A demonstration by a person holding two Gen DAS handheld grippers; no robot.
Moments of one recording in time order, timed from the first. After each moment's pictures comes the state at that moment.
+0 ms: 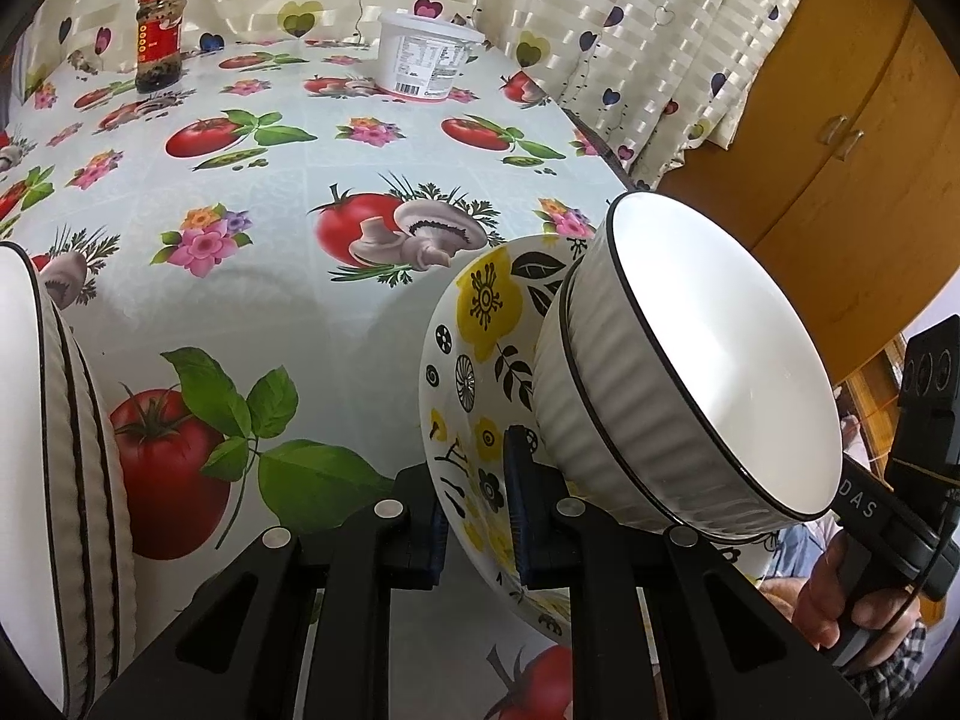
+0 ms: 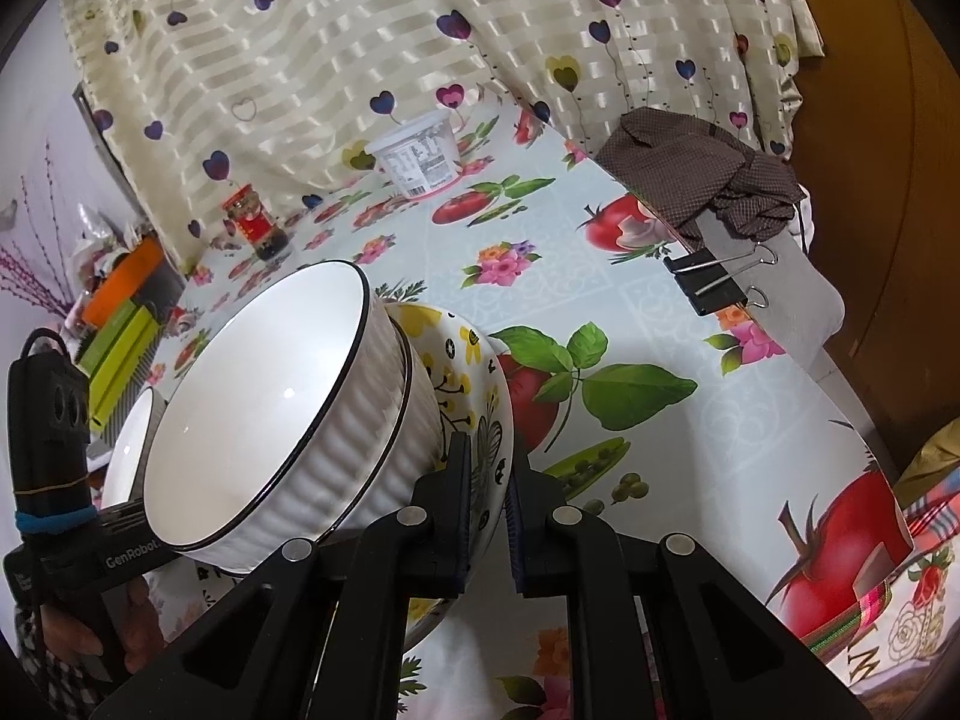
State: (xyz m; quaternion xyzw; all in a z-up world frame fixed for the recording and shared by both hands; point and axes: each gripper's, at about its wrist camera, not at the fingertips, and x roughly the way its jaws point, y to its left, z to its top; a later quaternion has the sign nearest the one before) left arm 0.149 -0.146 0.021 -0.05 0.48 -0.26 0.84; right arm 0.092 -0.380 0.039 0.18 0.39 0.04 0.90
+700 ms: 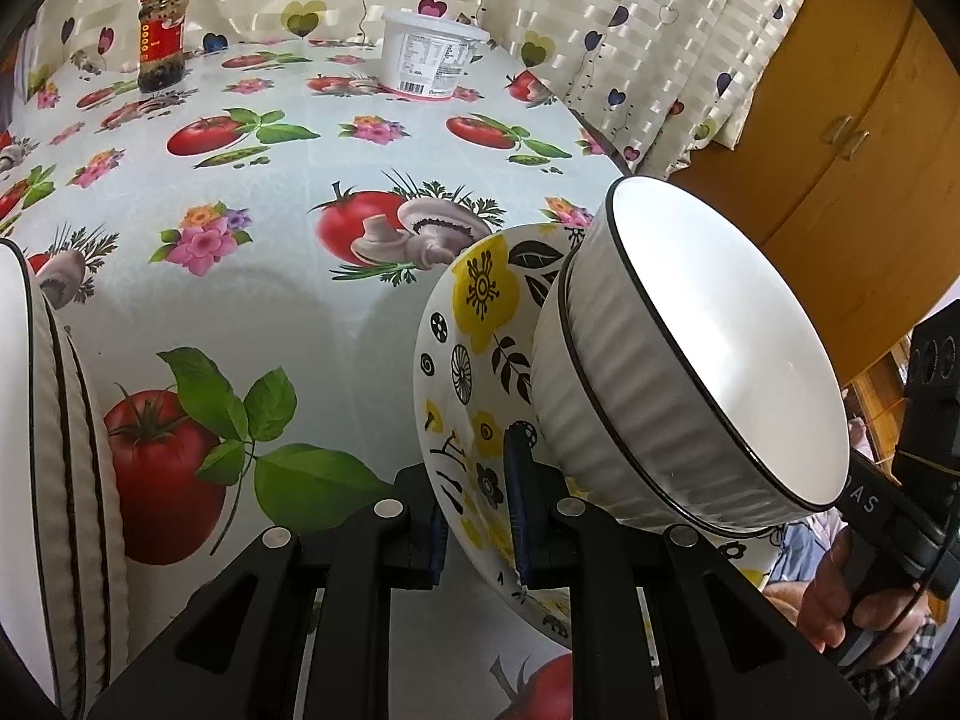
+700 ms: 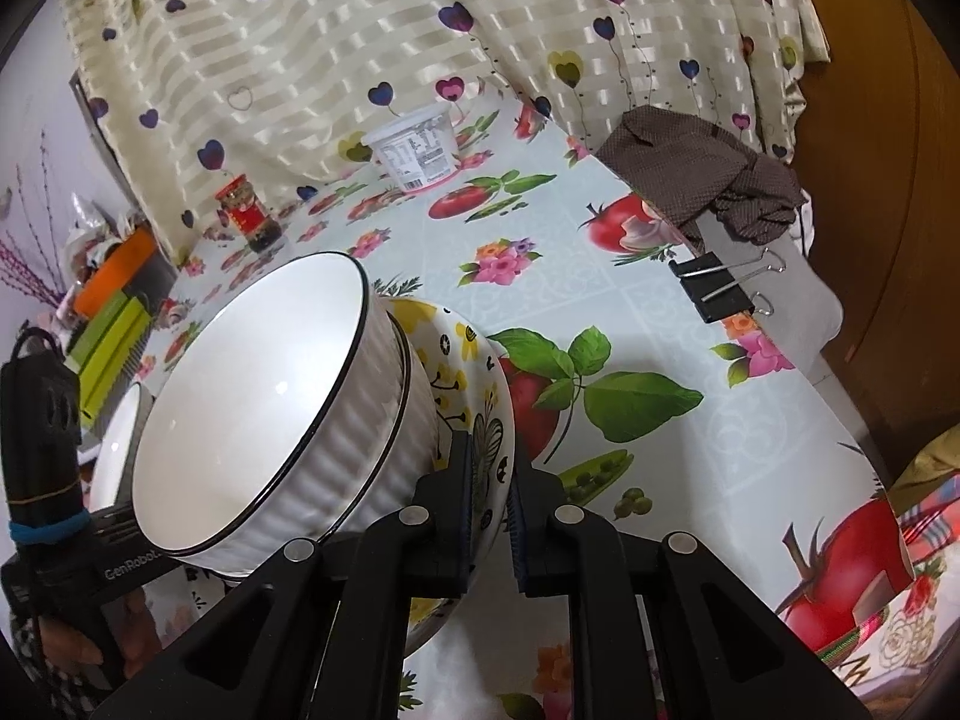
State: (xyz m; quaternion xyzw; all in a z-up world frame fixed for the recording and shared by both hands) left arm 0.150 -0.148 0.017 -0.05 0.48 -0.25 0.84; right arm 0.100 -0.370 0.039 0.16 0.40 0.03 0.90
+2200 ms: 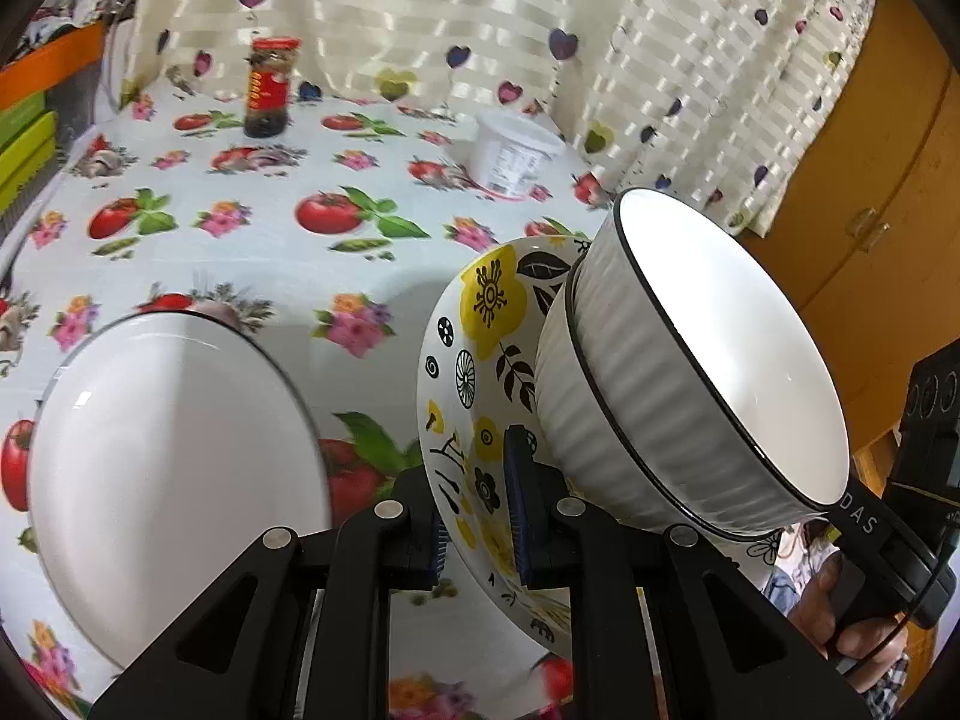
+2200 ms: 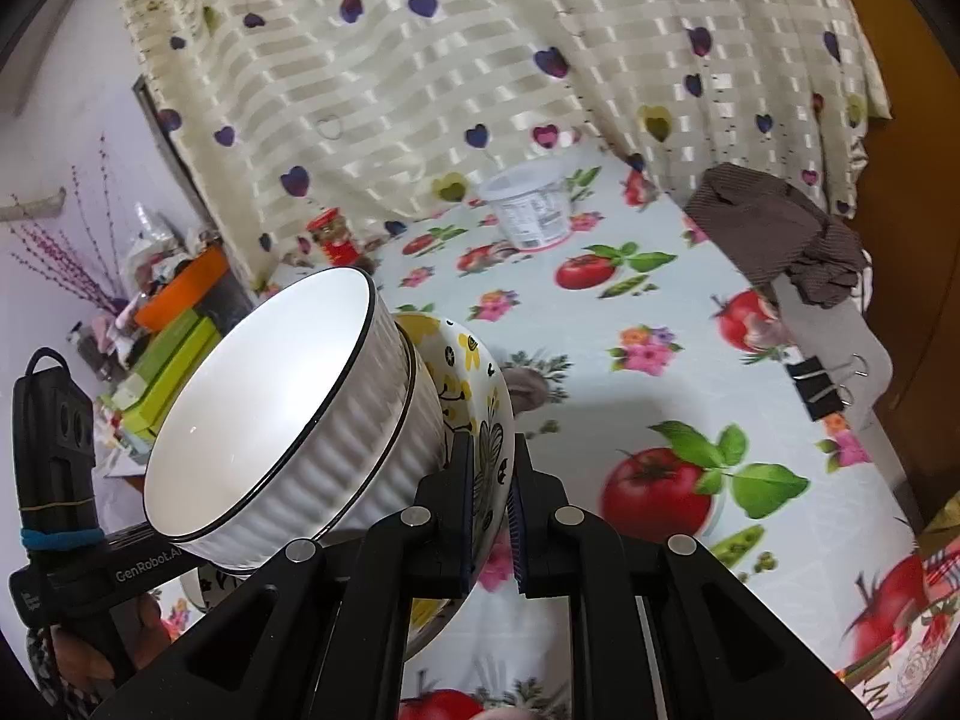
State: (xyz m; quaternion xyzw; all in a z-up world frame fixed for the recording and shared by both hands) left arm 0.145 -0.073 0.092 -0.10 0.44 -0.19 0.87; right arm 0.118 -0.304 0.109 0.17 0.36 0.10 0.91
